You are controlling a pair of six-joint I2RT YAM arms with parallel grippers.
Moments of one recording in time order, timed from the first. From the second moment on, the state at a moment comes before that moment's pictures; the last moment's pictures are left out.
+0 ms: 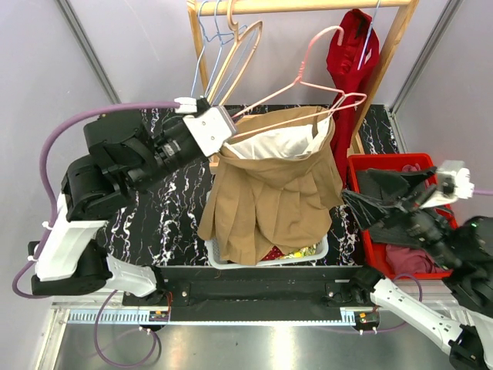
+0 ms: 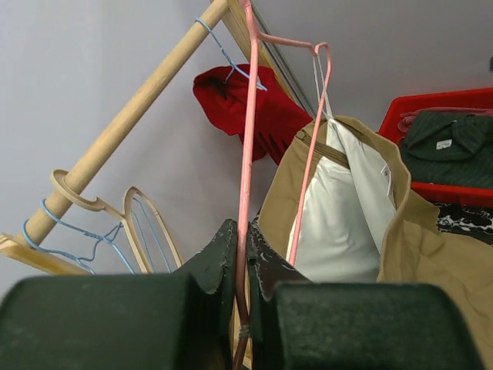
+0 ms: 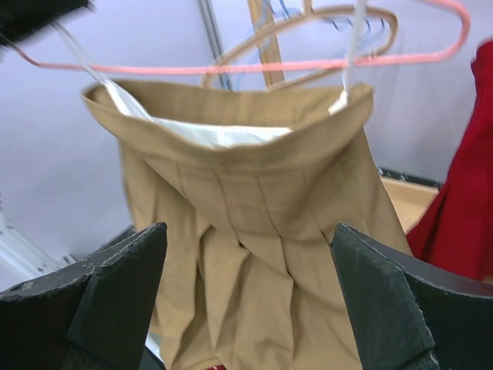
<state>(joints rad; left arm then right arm) -1.14 1.33 2.18 -0.78 -0.18 0.58 0.75 0.48 1.26 -0.54 0.05 0.22</state>
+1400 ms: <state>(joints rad) -0.75 1.08 2.01 -0.91 0.37 0.17 0.75 0.79 1.11 -0.22 0.06 0.17</state>
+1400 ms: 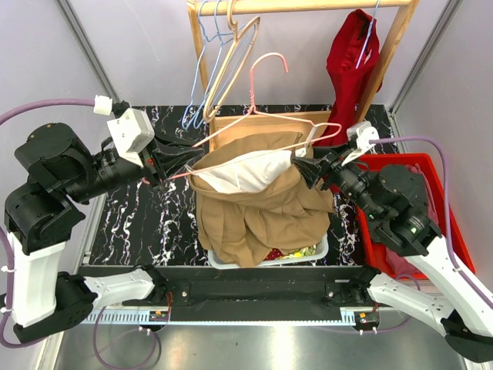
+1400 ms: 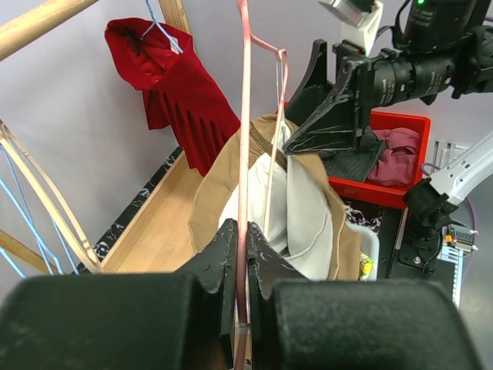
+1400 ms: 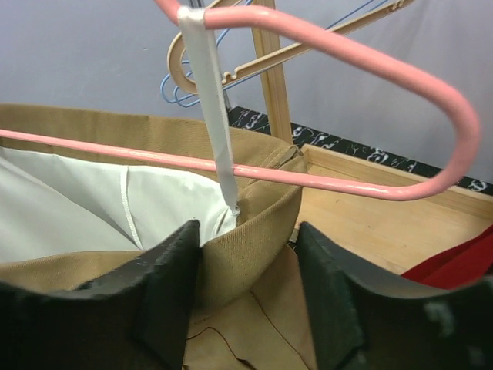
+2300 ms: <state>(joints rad) -0.74 0.94 1.76 -0.83 0.29 0.37 0.75 0.73 1.34 -0.44 0.20 0.03</state>
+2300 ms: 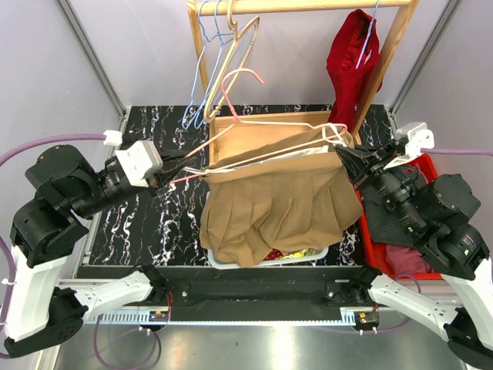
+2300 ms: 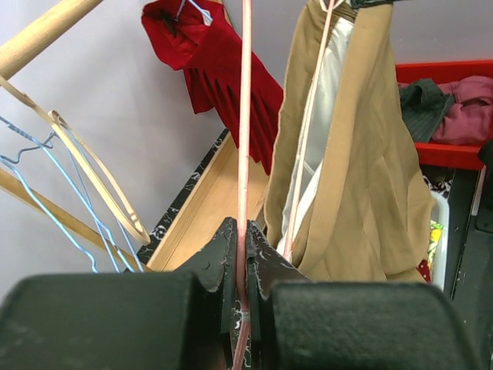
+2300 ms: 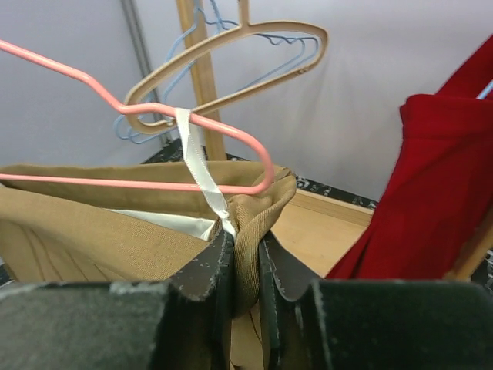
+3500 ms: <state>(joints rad) -0.74 1.08 1.77 -0.78 0.37 0.30 0.75 1.00 1.24 -0.36 0.27 0.37</state>
